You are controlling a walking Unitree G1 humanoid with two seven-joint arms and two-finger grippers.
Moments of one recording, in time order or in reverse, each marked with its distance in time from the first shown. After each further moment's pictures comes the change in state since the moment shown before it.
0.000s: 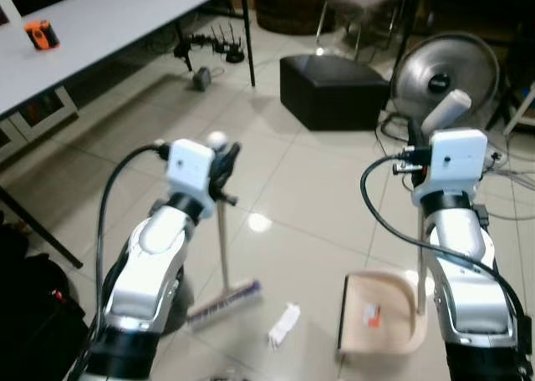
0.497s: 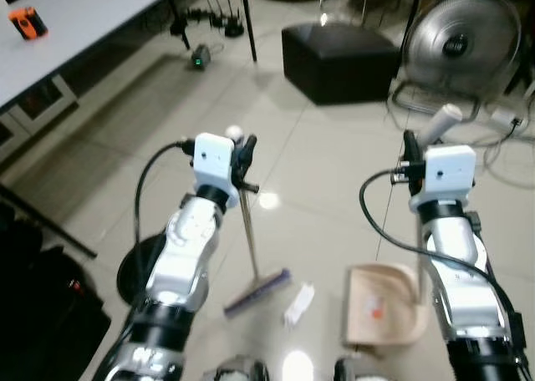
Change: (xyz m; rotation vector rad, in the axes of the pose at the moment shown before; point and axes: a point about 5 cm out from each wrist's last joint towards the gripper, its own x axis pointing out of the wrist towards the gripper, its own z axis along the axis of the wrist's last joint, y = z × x) left arm 0.034 -0.020 -0.013 -0.109 -0.029 0.097; right arm 0.003 -0.007 -0.032 -0.051 -0.040 0.050
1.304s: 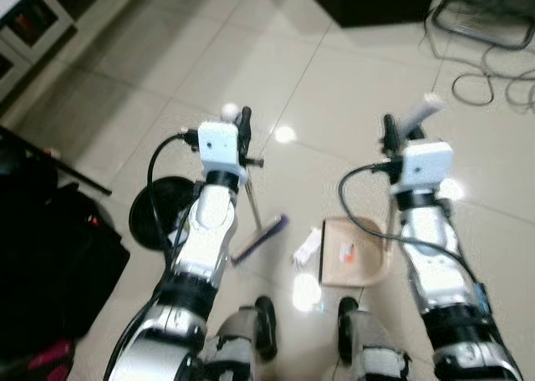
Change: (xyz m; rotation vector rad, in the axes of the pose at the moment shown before) left arm 0.026 -0.007 0.008 0.018 -0.212 0.160; right arm 0.021 0.029 -0.004 0.033 -0.182 0.025
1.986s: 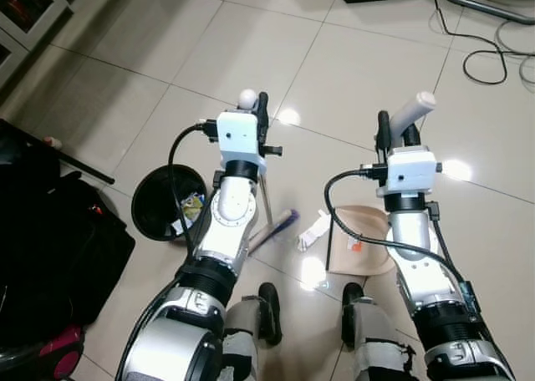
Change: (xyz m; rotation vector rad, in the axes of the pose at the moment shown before) left arm 0.011 -0.025 0.006 -0.048 -0.053 0.006; right arm -0.001 0.011 0.011 -0.023 -0.110 -0.088
